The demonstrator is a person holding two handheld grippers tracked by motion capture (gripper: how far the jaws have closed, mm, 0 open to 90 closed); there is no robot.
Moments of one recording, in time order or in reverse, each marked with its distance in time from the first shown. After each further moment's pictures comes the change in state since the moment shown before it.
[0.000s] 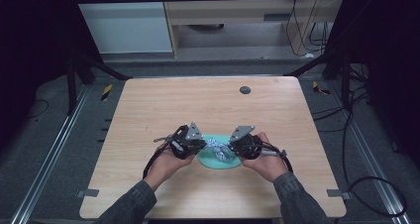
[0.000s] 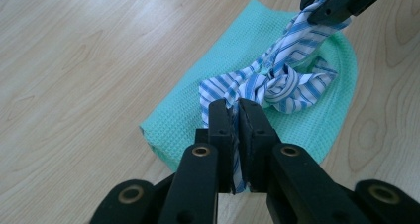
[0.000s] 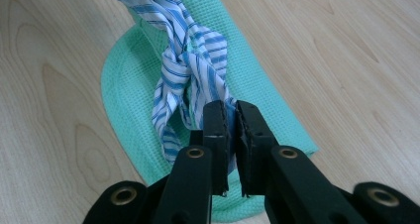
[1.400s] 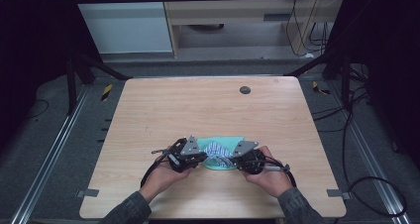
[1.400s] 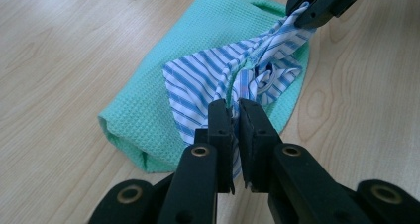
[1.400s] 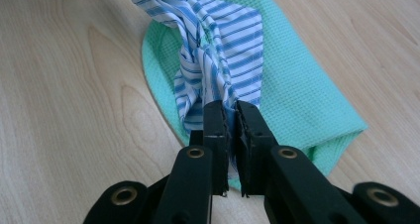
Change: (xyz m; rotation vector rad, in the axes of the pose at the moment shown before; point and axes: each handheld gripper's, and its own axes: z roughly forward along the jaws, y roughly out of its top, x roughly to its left) left arm -0.022 -0.028 -0.002 -0.064 -0.088 0.048; right arm 0.028 -0.028 -0.006 -0.015 0.025 -0.025
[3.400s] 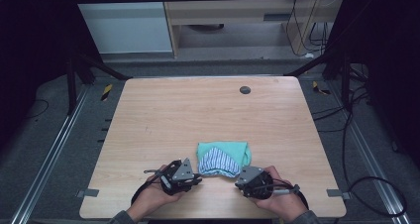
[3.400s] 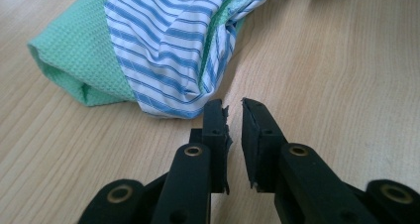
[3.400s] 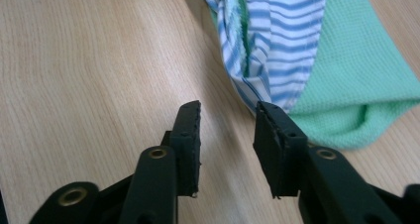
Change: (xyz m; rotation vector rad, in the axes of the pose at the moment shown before) left arm -0.039 -0.038 -0.020 0.046 -0.081 0.067; right arm 0.043 -0.037 -0.022 0.065 0.022 -0.111
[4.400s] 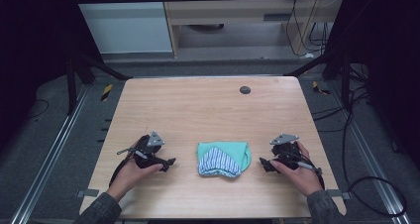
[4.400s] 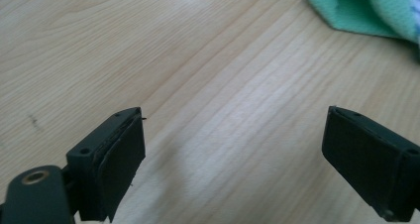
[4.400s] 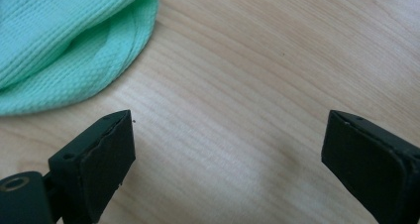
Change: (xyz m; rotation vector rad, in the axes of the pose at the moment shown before) left arm 0.101 -0.049 -0.027 0.093 0.255 -0.331; right arm -0.107 -0.060 0.006 0.020 -0.215 0.496
